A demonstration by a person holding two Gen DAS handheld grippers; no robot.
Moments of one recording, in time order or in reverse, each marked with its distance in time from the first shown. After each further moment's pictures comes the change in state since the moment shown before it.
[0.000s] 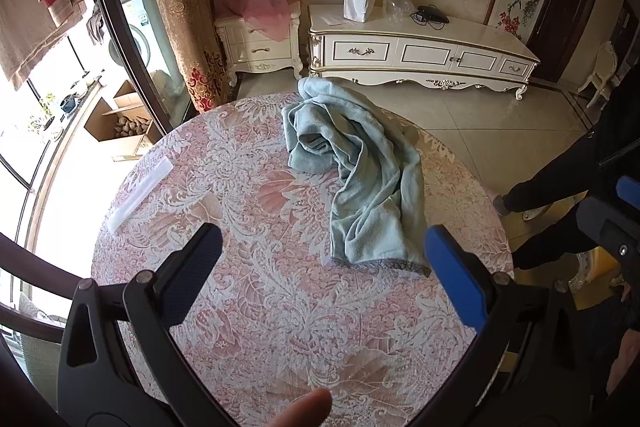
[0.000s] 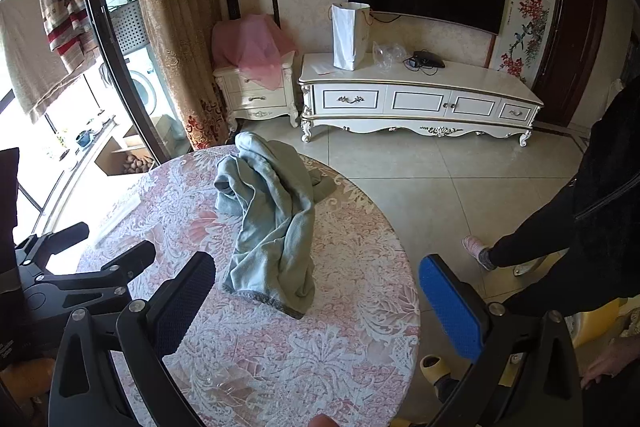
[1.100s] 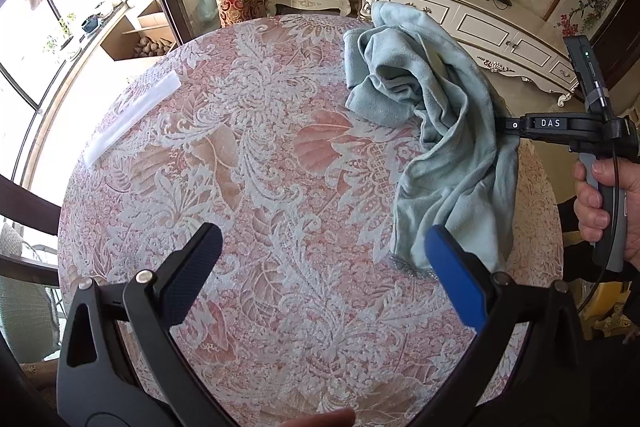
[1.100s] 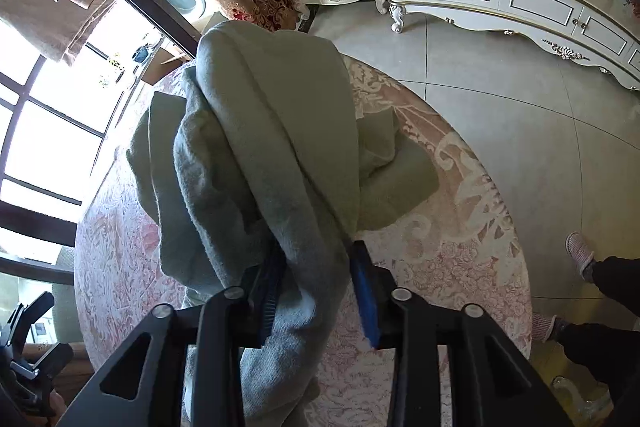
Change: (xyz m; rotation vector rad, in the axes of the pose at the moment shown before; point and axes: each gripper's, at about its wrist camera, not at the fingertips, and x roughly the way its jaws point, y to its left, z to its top) left arm 0.109 0.057 -0.018 -0.203 0.174 0.073; right arm 0.327 -0.026 0.052 -0.058 0.452 0.363
